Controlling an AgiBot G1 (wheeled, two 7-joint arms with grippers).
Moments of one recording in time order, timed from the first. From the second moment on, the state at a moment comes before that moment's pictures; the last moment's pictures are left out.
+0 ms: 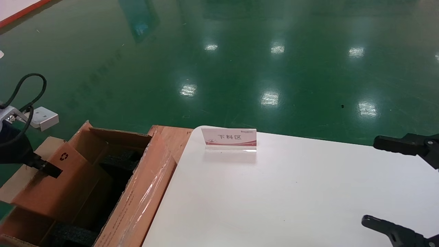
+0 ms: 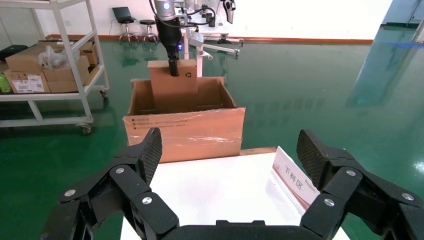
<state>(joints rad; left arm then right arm) -2.60 0.49 2.48 -1.13 1.51 1.21 -1.43 1.08 -0.60 -0.30 1.28 -0.72 -1.49 0.18</state>
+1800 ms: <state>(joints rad) -2.24 0.67 2.46 -0.80 1.36 1.10 -1.41 1.08 -0.60 -0.30 1.28 -0.72 -1.49 0.18</state>
